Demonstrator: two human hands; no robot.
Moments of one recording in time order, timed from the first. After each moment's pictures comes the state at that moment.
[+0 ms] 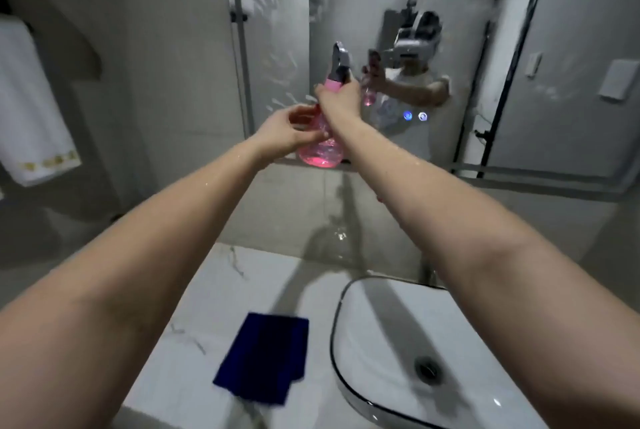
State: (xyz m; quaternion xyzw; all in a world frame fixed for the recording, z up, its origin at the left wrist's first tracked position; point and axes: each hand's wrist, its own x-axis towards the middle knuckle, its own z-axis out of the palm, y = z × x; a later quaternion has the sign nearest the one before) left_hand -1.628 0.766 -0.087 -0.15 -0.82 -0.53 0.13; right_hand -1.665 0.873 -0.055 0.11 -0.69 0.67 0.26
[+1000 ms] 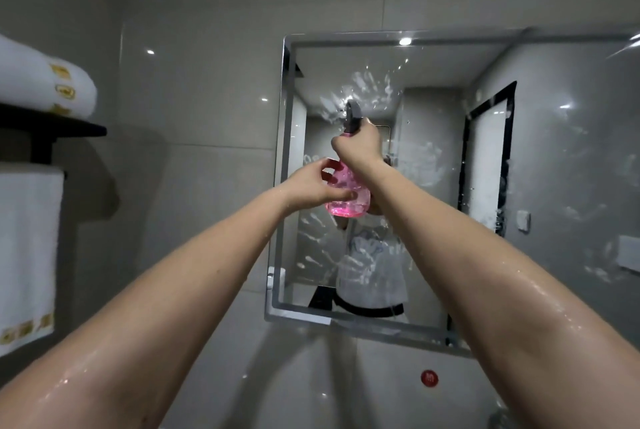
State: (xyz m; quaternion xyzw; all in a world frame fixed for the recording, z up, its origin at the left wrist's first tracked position) left_hand -1.713 0.652 0.091 -0.26 -0.84 -0.43 0.21; right_hand -1.741 0.755 0.141 0.17 -0.74 0.51 0.39
